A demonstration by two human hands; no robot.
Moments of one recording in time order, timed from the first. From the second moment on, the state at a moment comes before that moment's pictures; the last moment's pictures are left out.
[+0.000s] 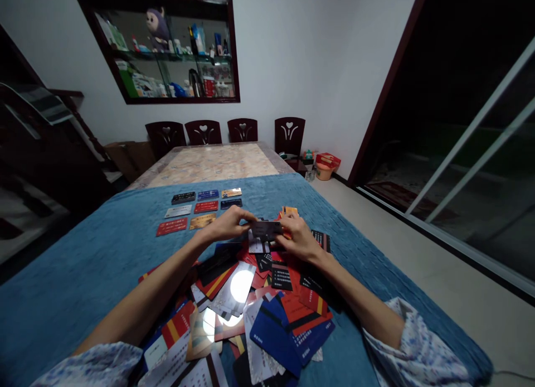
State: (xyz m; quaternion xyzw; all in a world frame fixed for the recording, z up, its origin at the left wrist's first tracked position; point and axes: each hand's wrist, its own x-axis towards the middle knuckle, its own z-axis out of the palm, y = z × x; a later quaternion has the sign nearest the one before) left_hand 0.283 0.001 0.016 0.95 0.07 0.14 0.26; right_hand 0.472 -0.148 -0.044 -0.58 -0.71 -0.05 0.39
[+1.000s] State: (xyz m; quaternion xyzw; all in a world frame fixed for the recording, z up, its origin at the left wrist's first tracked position) left_hand 0.280 -0.006 0.027 0.90 0.10 0.24 0.35; right_hand 0.462 -0.152 -0.036 -0.59 -0.68 -0.21 0.38
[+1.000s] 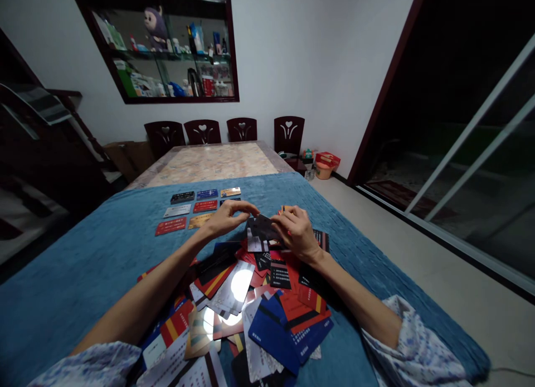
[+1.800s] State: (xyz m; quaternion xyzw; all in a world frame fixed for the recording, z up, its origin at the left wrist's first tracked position) left_hand 0.282 0.000 0.002 0.97 0.07 0.13 0.21; right_hand 0.459 -0.148 -0.050 -0.62 -0.72 -0.21 0.25
